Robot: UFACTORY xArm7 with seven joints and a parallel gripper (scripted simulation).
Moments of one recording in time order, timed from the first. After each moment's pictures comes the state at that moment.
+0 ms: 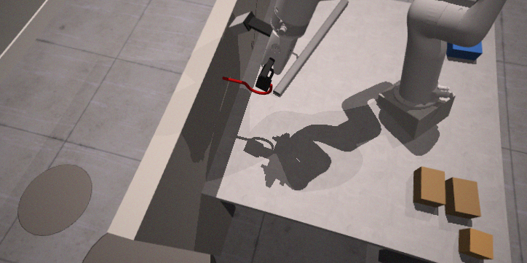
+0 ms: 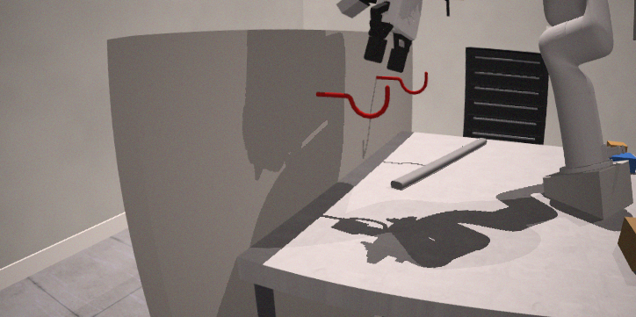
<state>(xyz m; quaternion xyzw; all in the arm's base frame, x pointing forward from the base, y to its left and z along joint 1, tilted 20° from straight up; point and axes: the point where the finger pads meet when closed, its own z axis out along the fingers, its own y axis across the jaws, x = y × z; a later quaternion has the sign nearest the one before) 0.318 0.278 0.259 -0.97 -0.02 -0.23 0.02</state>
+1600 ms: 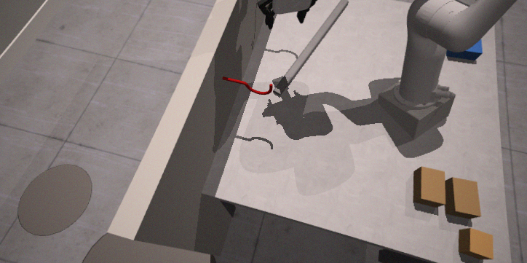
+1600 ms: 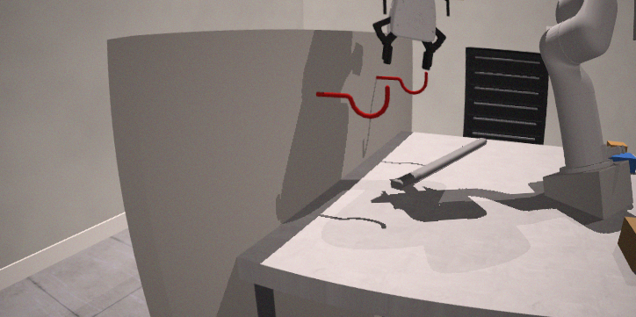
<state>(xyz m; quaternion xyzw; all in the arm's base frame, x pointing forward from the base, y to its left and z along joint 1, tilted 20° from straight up) 0.351 0.096 0.291 -0.90 0.38 -0.20 0.03</state>
